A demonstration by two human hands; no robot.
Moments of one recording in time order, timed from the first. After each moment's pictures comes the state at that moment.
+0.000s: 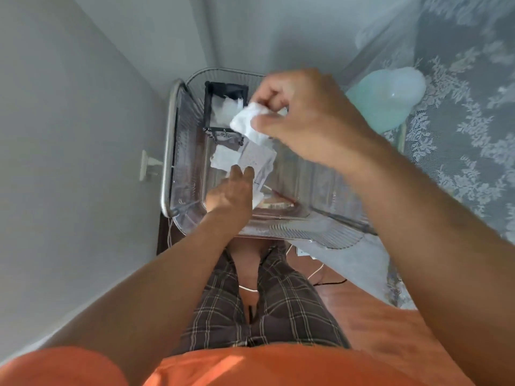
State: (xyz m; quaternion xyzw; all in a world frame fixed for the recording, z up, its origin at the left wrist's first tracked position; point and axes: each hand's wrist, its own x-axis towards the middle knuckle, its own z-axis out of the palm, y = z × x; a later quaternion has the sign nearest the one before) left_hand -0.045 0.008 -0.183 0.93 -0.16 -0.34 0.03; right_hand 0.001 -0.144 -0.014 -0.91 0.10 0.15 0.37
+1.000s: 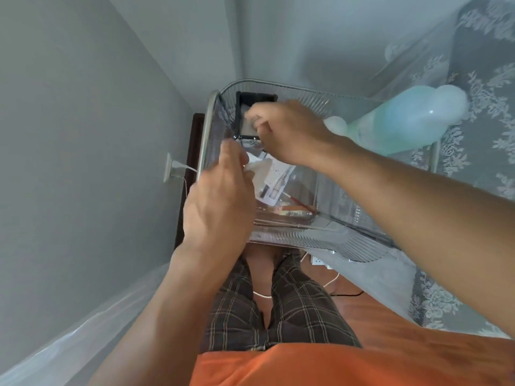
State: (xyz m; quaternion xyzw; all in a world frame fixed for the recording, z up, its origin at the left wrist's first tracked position) left_hand -0.031 0.048 -0.034 0.95 -0.04 -0.15 0.26; right_hand 0.036 -0.109 -0.080 -0.94 -0.01 0.20 0.27
